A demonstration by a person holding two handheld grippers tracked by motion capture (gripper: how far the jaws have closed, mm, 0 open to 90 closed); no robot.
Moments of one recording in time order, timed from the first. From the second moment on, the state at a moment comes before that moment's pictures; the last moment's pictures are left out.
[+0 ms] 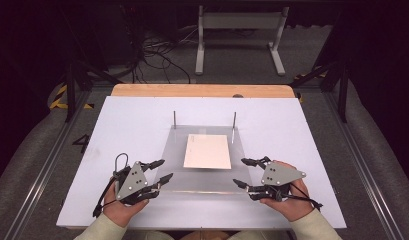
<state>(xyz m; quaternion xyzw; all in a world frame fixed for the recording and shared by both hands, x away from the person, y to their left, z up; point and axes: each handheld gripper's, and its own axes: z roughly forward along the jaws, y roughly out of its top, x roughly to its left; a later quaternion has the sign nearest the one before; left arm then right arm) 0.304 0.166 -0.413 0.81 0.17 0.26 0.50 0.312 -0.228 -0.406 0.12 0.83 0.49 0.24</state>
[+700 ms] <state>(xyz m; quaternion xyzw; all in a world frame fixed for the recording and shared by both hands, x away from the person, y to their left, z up) 0.295 0.162 -0.403 0.81 0.15 0.25 0.51 0.319 -0.217 -0.410 0.13 0.79 0.55 0.23</state>
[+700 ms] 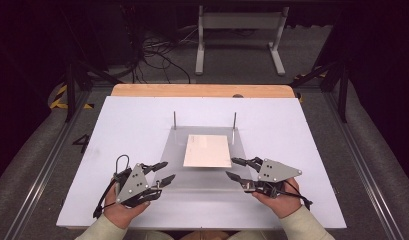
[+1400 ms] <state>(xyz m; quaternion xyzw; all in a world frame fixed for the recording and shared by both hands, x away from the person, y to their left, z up) 0.262 0.151 -0.371 0.82 0.10 0.18 0.54 0.271 -0.241 -0.376 0.16 0.80 0.55 0.18</state>
